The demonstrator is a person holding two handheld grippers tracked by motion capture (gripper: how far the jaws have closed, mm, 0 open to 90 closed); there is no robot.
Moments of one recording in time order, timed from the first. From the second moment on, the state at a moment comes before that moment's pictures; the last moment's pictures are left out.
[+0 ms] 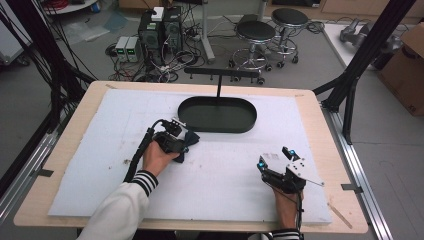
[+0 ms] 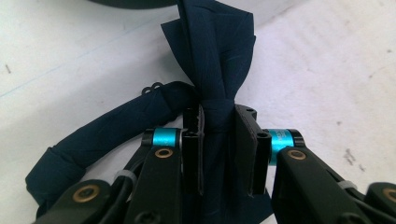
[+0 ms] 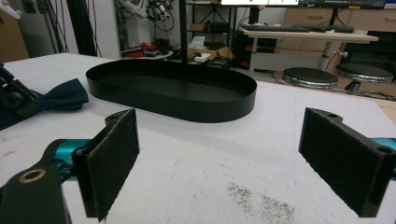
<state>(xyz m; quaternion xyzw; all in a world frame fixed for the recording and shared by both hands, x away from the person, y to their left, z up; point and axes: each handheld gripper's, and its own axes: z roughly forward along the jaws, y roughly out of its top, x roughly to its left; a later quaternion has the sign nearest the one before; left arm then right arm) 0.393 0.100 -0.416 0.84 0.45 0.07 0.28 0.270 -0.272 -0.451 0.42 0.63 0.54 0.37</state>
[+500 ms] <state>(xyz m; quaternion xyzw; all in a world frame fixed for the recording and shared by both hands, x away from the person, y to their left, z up) 0.388 0.109 -0.398 0.82 0.44 0.07 0.37 0.270 -0.272 -0.451 0.42 0.63 0.54 0.37</state>
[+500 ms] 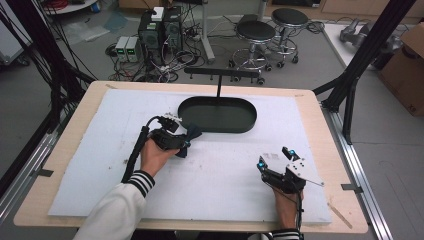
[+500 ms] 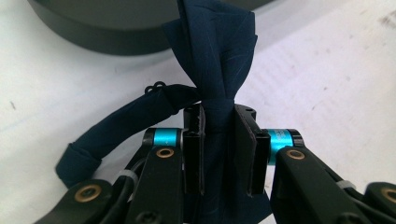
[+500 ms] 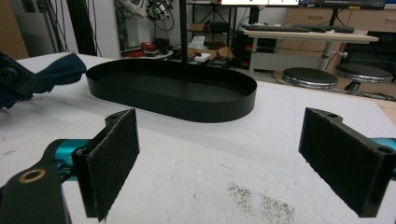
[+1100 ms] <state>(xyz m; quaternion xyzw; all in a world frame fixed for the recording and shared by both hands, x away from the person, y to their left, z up) 0.389 0.112 -0.363 0.79 0.42 0.11 0.42 0.271 -0.272 -0.451 0.42 0.63 0.54 0.37</state>
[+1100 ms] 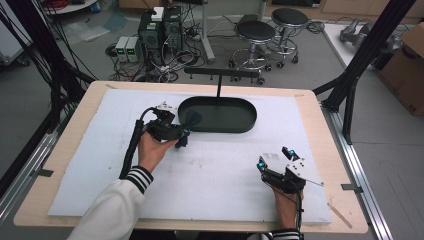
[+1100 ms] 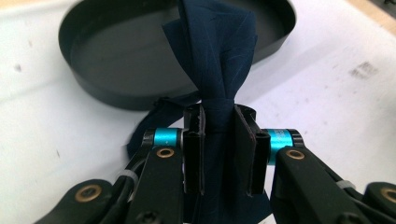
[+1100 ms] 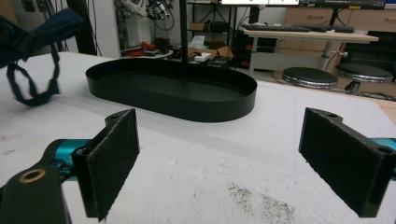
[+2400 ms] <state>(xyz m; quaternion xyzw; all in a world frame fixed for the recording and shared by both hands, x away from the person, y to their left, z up) 0.417 0.097 -0.316 0.80 0.36 0.18 0.45 0.270 -0.273 -0.451 0.42 0.63 0.54 0.37</state>
